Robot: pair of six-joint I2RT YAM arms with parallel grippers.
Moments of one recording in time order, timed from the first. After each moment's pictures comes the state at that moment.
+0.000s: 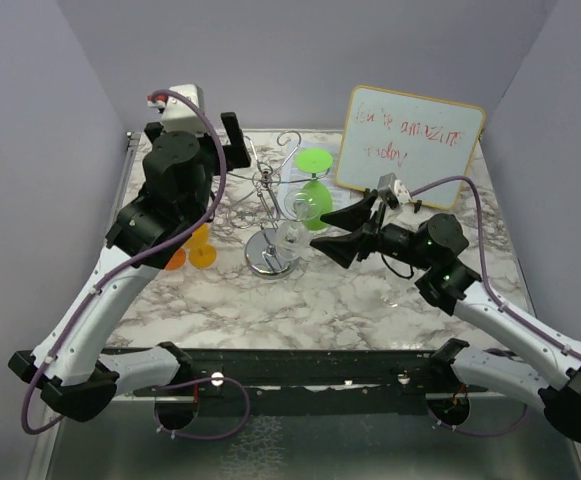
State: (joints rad) left arm -0.67 1.14 1.51 -0.44 -0.59 -0.22; right arm 0.68 0.99 0.72 0.49 -0.53 0.32
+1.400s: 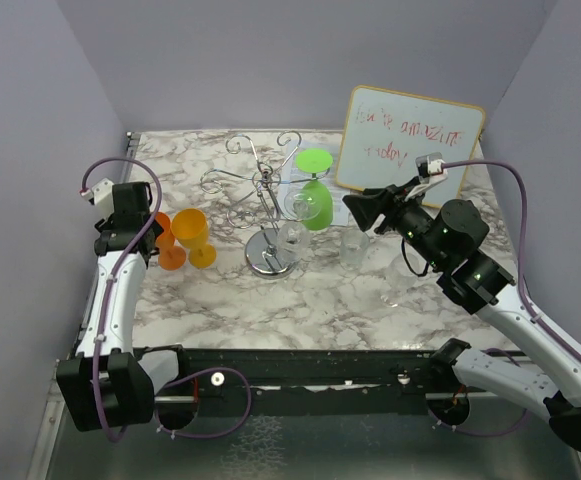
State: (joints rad) left arm 0.12 1.10 0.95 -0.63 -0.44 -0.54; right arm 0.68 0.89 0.93 0.00 0.06 0.36
